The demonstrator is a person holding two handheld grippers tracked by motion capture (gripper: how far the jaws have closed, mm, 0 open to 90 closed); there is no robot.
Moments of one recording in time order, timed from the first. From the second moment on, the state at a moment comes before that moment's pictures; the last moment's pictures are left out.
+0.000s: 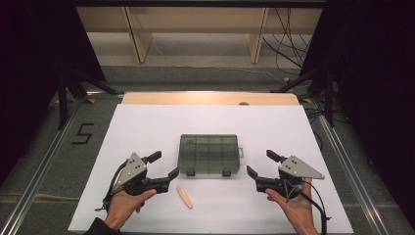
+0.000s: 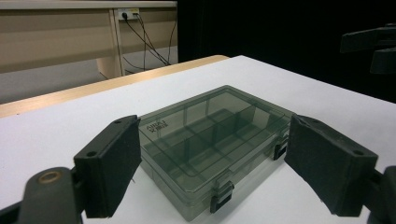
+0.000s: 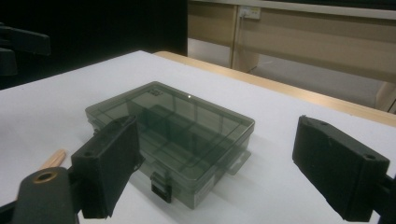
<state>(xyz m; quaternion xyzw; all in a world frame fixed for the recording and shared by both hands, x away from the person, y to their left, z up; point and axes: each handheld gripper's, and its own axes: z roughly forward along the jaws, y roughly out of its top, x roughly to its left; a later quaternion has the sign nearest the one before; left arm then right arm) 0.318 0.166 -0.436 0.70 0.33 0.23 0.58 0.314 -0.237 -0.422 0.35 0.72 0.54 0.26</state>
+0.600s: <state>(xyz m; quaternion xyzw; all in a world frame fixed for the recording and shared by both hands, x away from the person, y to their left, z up) 0.331 0.169 -0.443 0.72 0.34 0.22 0.56 0.348 -0.243 -0.422 0.33 0.75 0.49 0.29</state>
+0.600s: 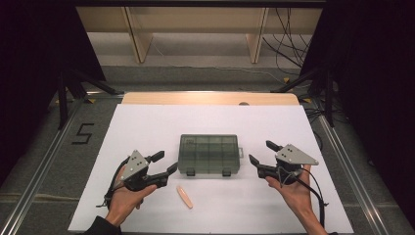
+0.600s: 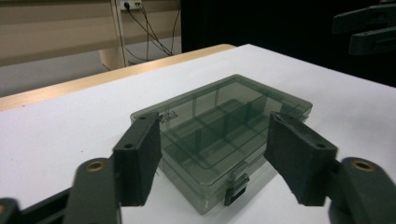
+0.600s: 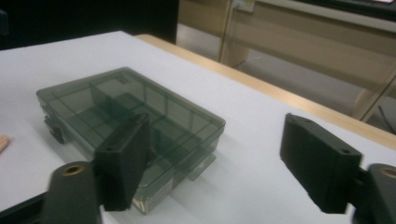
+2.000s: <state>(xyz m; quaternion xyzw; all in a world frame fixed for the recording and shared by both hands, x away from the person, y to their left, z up) 0.381 0.164 -0.483 0.83 0.31 0.18 0.42 0.388 -0.231 -0.474 0.25 0.87 0.40 0.17</state>
